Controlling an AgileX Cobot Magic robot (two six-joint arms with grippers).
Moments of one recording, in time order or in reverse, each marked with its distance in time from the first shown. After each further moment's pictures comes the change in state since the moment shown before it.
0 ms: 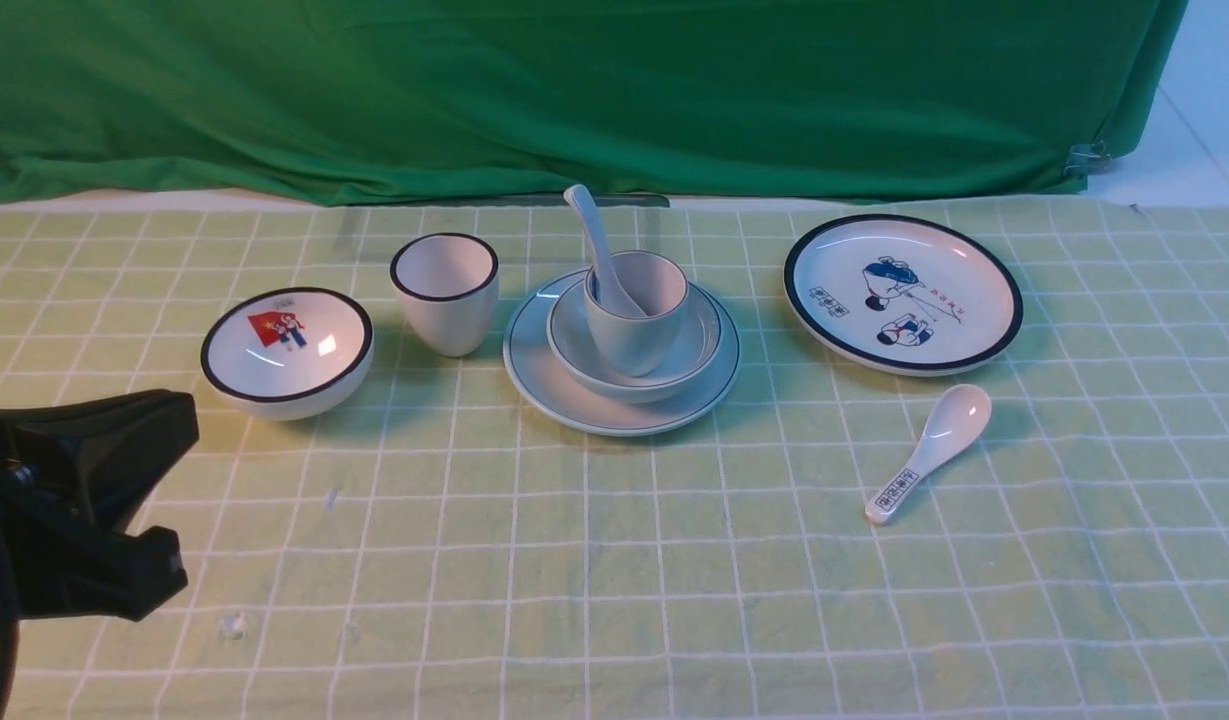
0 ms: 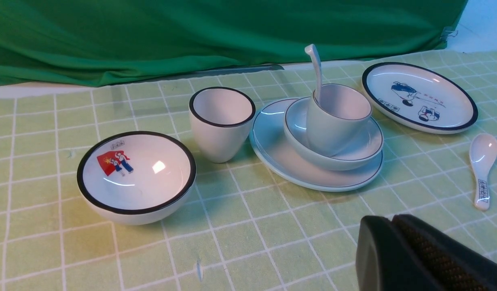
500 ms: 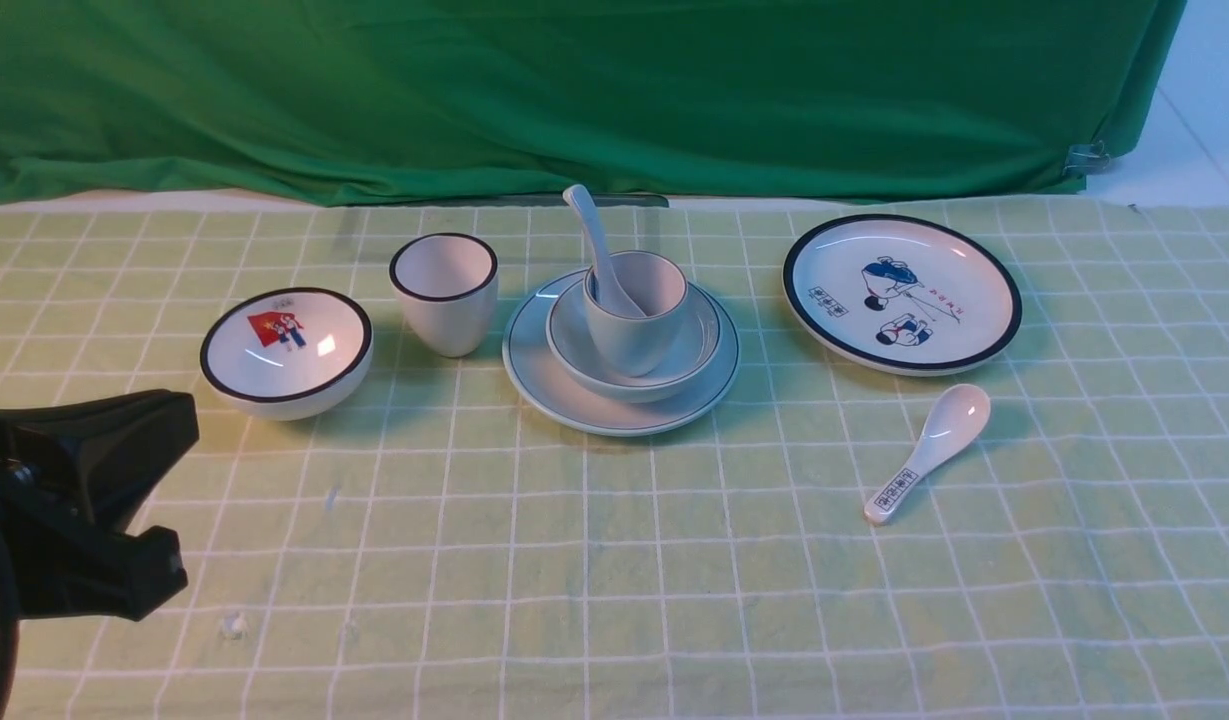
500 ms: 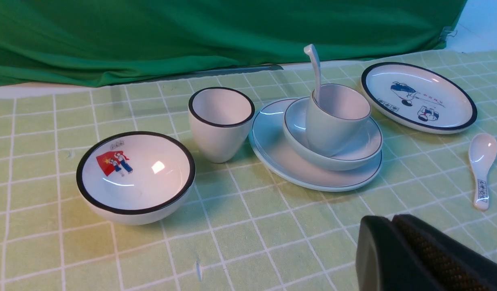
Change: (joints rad) right arm 0.000 0.000 0.000 0.025 0.004 -0.044; left arm 0.000 0.000 0.000 0.000 0.000 0.000
